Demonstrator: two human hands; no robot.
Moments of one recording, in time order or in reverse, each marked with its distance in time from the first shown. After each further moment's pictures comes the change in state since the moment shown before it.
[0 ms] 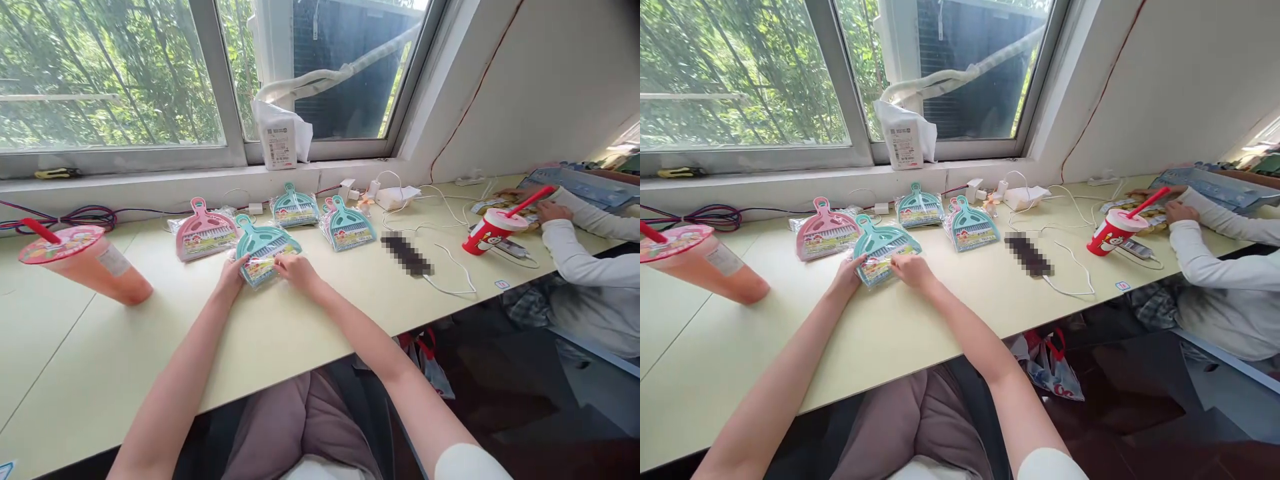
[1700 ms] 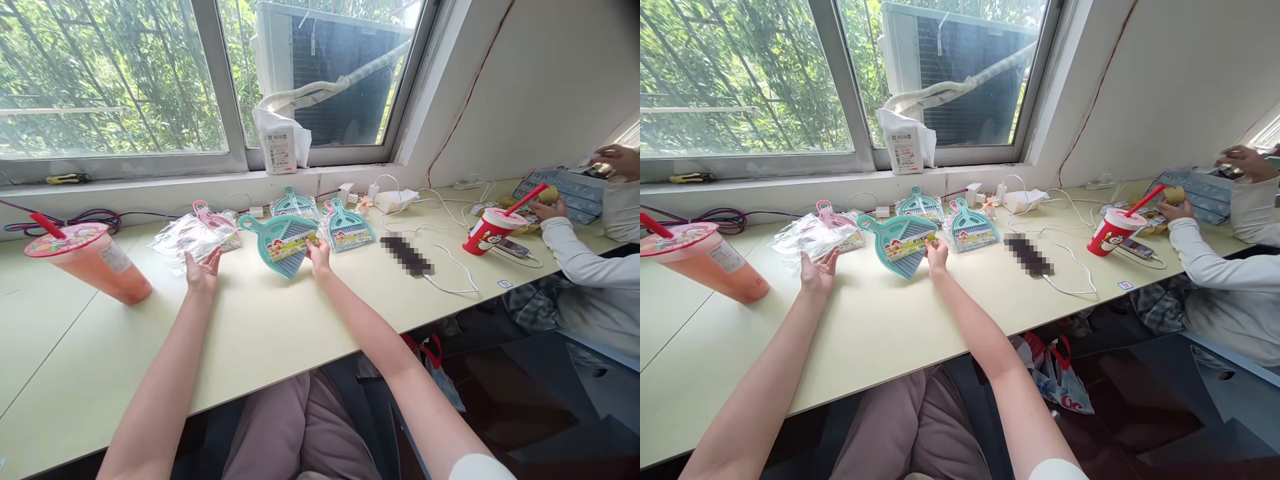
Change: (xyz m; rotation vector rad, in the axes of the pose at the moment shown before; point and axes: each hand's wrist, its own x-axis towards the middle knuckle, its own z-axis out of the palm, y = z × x) left_hand 0.006 0.042 -0.043 -0.343 0.311 0.115; right_hand 0.015 0.046 -0.006 1.254 0.688 0.647
